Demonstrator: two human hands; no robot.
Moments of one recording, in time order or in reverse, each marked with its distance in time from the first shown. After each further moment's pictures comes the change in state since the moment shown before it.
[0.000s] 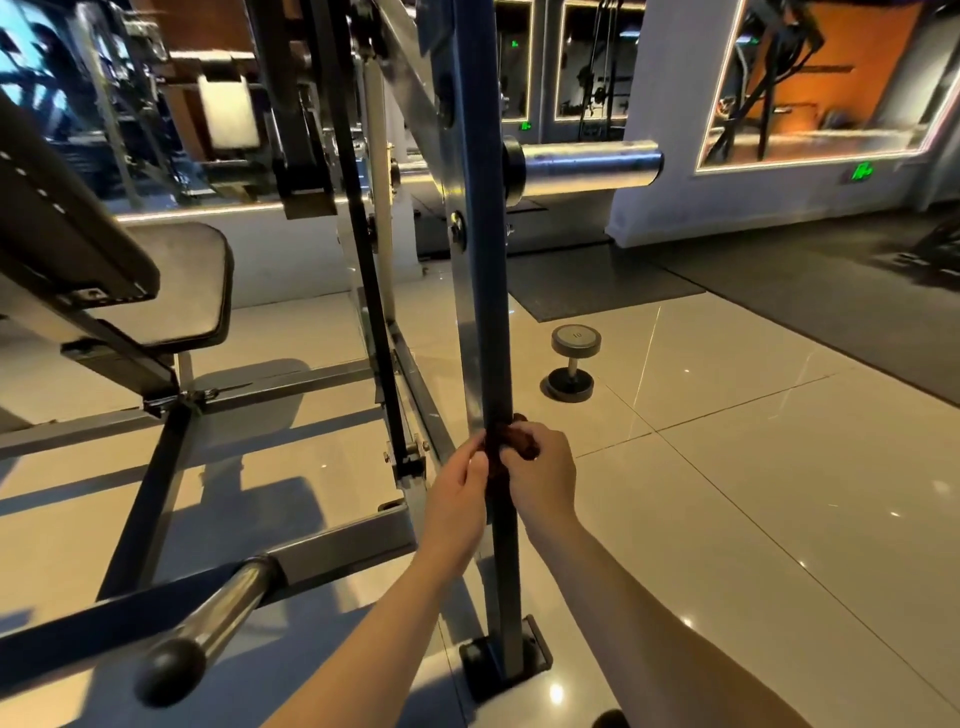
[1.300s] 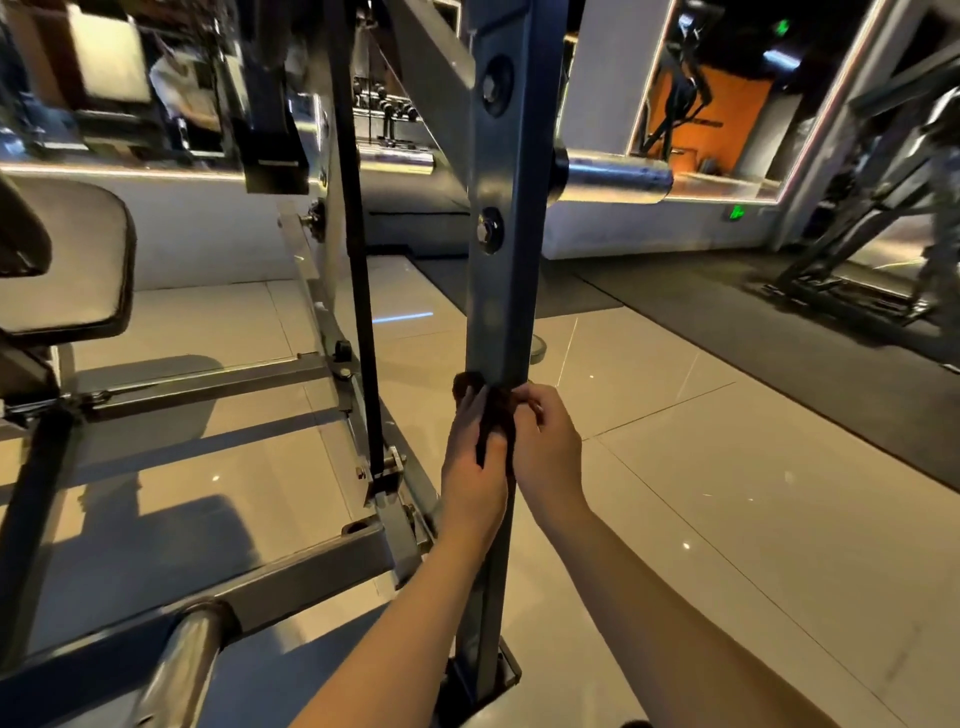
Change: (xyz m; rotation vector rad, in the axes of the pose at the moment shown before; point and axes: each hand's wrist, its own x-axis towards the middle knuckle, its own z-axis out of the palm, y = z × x) left_hand 0.051 -0.007 -0.002 -0.166 0.017 0.257; right_hand 0.014 -0.040 0.028 -0.028 0.165 -0.112
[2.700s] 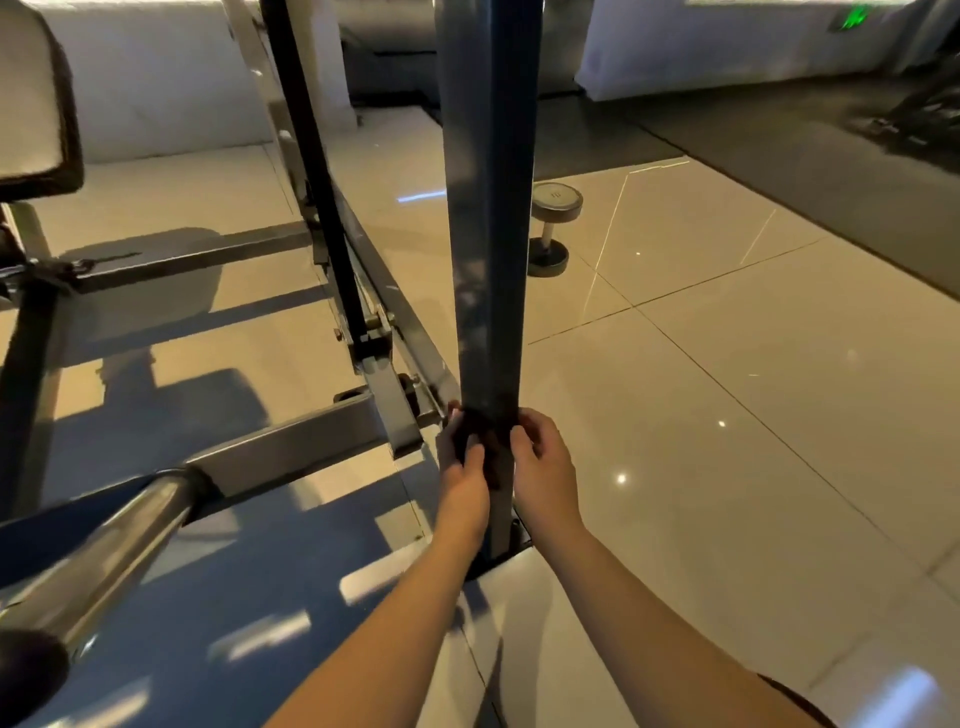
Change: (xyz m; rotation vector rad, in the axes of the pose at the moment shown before) left_hand -0.090 -0.165 0.013 -0.041 0.118 -0.695; right_hand -0.079 0.184 -0.004 0.063 -0.171 0.379
